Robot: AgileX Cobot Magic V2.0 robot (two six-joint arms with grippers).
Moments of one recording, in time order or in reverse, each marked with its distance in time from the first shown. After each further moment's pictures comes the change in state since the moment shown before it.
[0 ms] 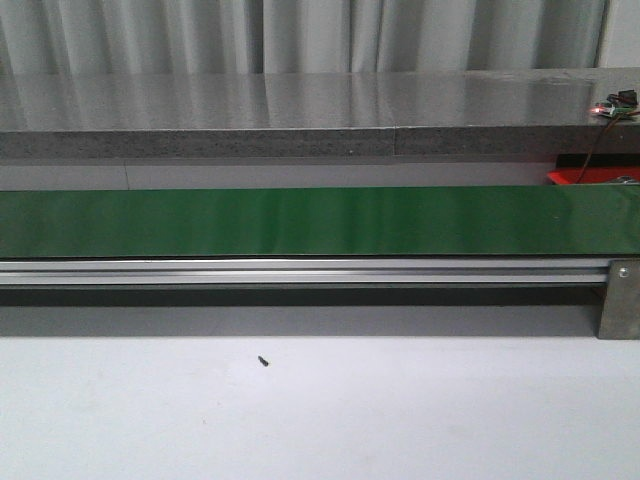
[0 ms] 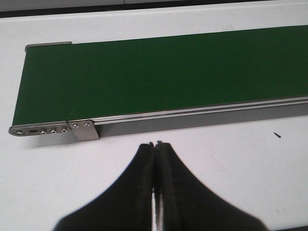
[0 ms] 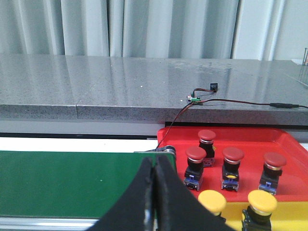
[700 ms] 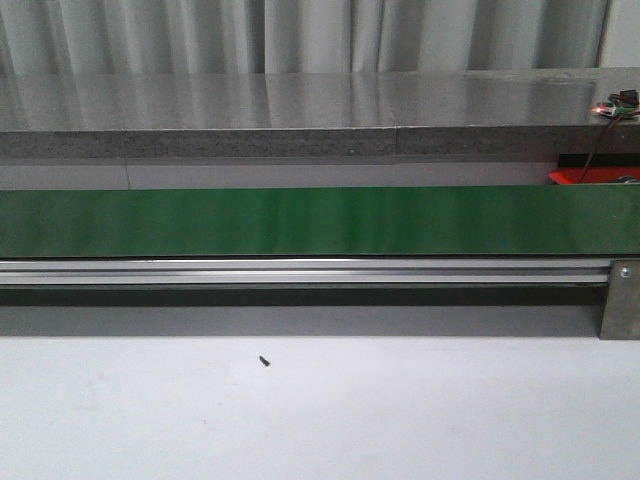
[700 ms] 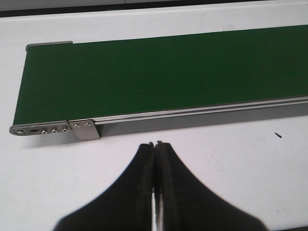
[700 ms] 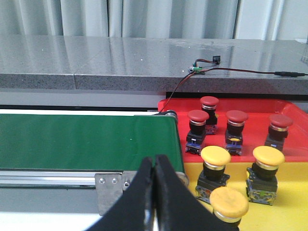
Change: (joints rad) left arm 0.000 0.000 0.000 0.000 0.000 0.000; right arm 0.003 -0.162 0.180 -0.038 0.018 0.035
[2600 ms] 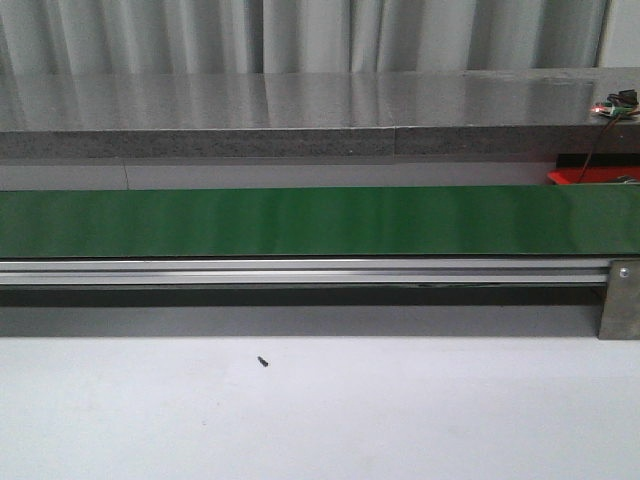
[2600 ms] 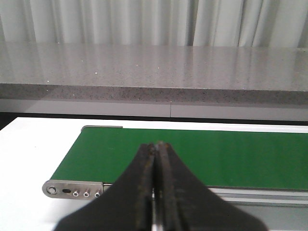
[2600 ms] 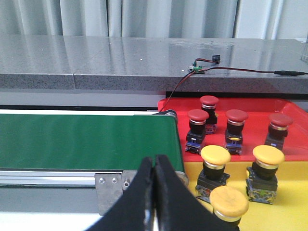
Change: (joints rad) left arm -0.140 -0.583 0.727 0.273 -0.840 -0.337; right arm 0.000 0.000 0.001 0.000 0.000 0.003
